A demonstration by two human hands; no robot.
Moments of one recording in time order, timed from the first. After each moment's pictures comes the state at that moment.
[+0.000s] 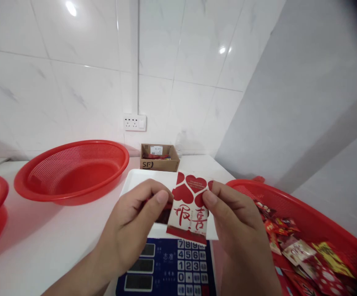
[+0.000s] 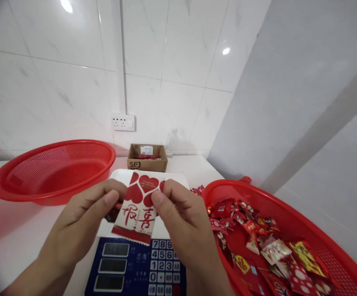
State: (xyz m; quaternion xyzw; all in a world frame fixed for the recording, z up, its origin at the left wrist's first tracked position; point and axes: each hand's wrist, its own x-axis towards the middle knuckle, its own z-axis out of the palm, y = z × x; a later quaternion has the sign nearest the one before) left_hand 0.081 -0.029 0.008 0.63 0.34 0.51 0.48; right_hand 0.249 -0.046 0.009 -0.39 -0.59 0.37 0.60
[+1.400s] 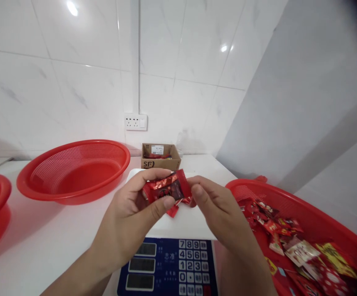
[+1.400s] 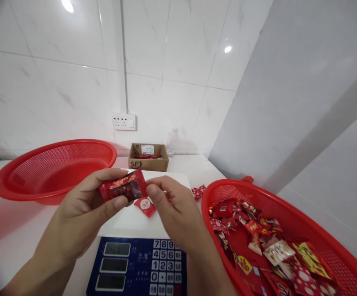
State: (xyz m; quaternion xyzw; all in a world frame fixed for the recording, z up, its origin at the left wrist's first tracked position) left_hand 0.081 -0.020 0.001 0.58 0.31 0.57 0.50; right_hand 0.254 -0.024 0.009 -0.46 -0.71 0.23 0.48
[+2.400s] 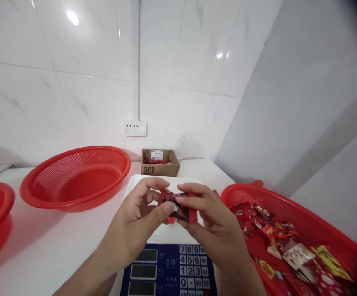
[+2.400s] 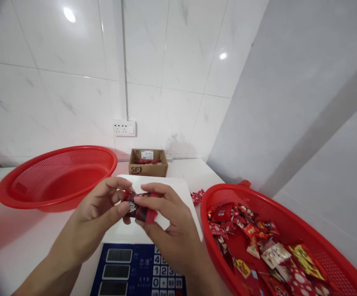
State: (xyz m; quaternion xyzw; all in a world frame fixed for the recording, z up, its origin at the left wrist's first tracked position) left_hand 0.076 -0.016 0.004 0.61 0.27 0.51 0.54; right_hand 0.246 -0.036 -0.009 -0.32 -0.71 0.25 0.57
